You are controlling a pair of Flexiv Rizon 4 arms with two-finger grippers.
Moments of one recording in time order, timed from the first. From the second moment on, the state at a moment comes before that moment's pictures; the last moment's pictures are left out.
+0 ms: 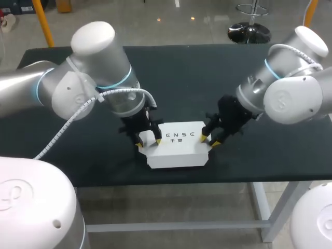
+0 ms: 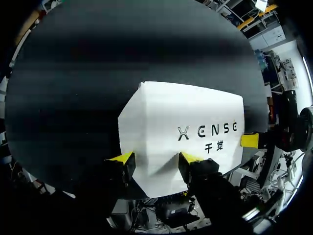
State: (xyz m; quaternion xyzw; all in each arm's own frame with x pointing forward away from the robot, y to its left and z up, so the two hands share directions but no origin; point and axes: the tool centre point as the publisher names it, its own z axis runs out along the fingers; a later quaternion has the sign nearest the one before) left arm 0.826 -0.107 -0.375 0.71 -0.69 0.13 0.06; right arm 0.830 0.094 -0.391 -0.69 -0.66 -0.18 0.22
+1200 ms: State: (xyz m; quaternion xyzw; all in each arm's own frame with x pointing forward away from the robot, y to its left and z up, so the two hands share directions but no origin) left arm 0.819 -0.101 -0.383 0.67 -0.70 0.23 0.10; right arm 0.834 0.098 -0.391 -0.69 -0.64 -0.22 0.26
